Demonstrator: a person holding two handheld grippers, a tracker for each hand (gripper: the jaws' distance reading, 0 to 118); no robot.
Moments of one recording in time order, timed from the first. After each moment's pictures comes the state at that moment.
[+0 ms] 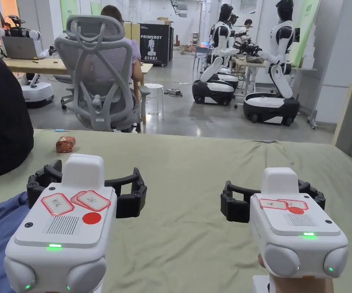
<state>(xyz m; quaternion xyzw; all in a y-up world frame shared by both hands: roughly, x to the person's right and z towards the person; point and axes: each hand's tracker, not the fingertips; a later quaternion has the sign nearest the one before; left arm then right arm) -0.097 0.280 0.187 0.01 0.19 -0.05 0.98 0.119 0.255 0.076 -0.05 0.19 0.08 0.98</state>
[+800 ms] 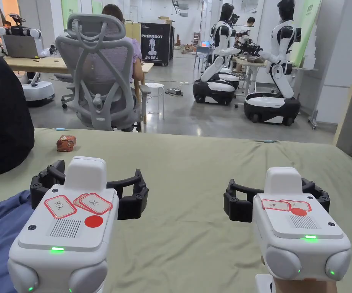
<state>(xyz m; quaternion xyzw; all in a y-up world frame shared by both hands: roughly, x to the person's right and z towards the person) -0.097 0.273 0.182 0.01 0.19 -0.06 0.98 0.121 0.255 0.076 -0.03 0.18 0.08 0.98</state>
